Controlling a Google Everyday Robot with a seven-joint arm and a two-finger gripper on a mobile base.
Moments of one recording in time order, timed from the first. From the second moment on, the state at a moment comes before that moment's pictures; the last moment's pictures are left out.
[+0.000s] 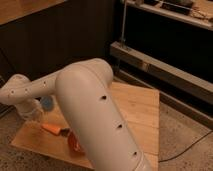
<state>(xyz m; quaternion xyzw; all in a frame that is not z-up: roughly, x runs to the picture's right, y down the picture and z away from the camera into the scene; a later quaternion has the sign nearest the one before) -0.350 0.167 0.746 -0.35 0.03 0.08 0.93</state>
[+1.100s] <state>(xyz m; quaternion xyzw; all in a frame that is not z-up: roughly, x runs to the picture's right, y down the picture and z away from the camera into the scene) -0.324 0.202 0.750 -0.35 0.07 0.10 0.93</state>
